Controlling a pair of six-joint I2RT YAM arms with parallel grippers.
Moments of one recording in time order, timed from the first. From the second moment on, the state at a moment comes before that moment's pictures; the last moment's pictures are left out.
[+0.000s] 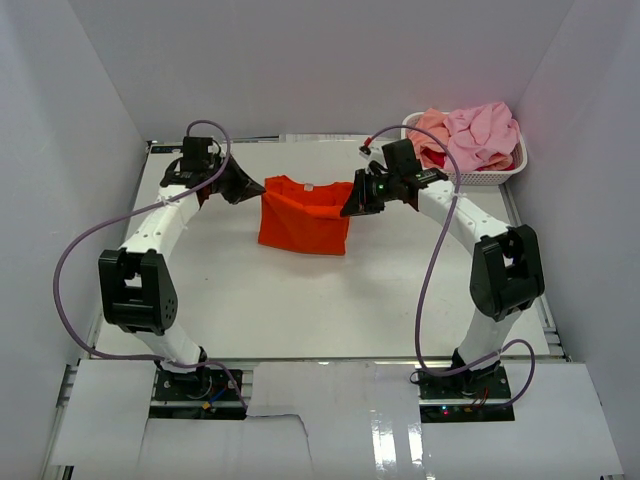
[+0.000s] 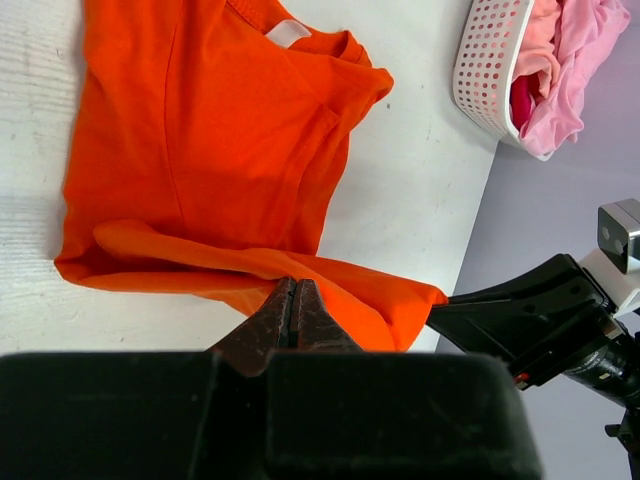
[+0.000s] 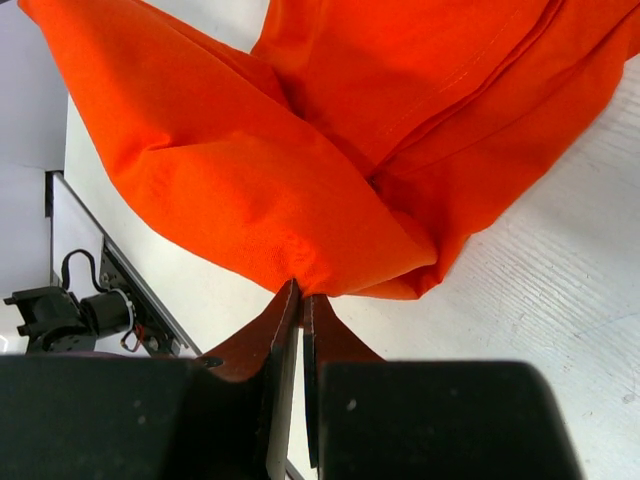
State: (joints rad) left arm -0.10 1.65 1.37 -0.45 0.45 -0.78; right arm 0.43 1.77 1.43 -0.45 -0.59 0.37
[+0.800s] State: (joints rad) left arm -0.08 1.84 1.59 -0.49 0.45 -0.76; right arm 0.39 1.89 1.61 -0.51 -0.59 0.36
